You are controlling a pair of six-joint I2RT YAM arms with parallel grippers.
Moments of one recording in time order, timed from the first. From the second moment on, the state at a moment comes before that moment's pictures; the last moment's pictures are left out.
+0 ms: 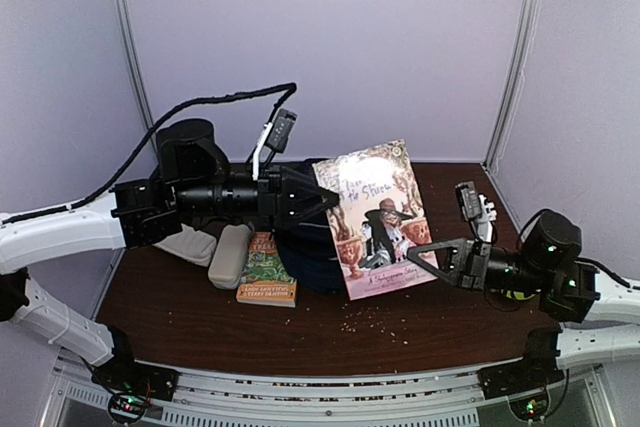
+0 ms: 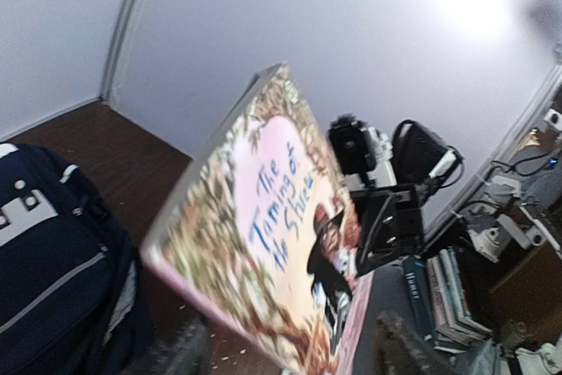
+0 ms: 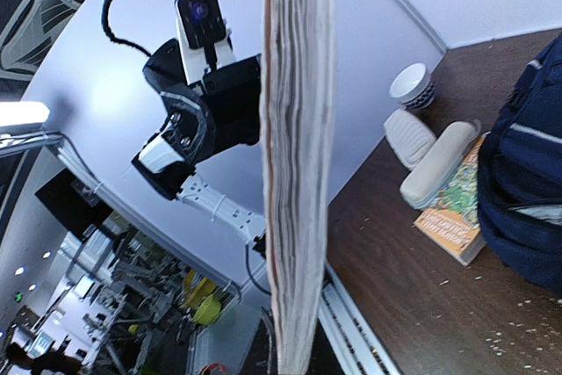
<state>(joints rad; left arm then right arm) -1.00 1.30 1.11 0.13 0.48 -0.46 1.02 0.67 0.46 0.29 -0.30 0.86</state>
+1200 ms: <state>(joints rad) -1.08 2.12 1.81 -0.63 -0.23 0.34 1.02 0.30 0.45 -0.45 0.27 0.89</state>
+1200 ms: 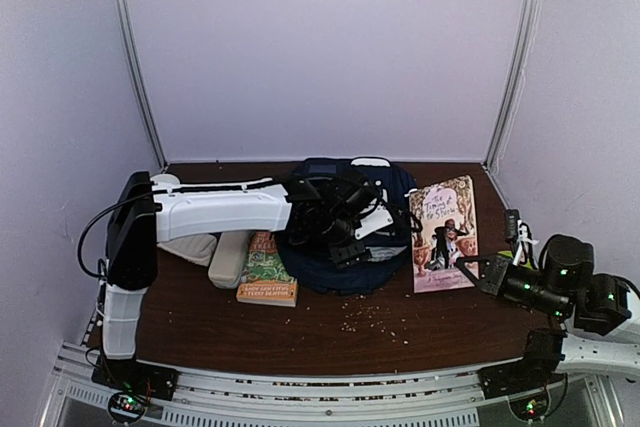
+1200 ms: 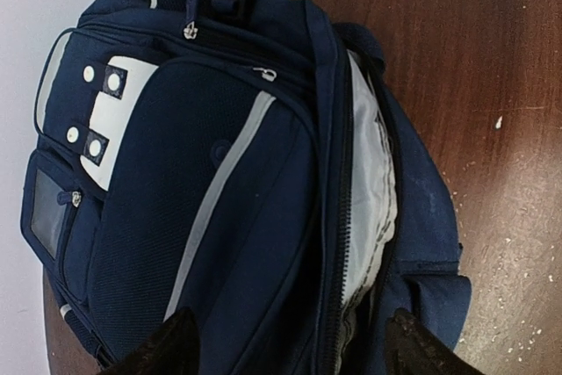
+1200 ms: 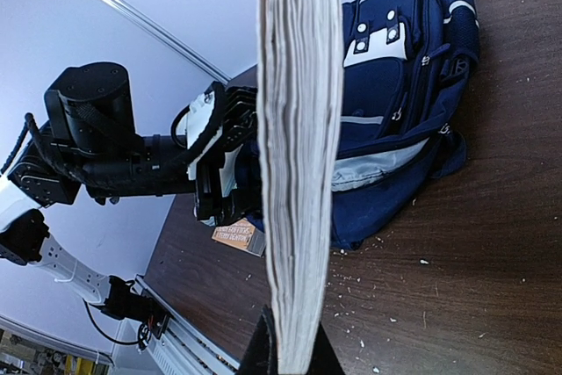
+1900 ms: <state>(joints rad) -1.05 2.20 1.86 -0.67 -0.18 0.32 1.02 0.30 0.42 -0.36 0.15 0.91</state>
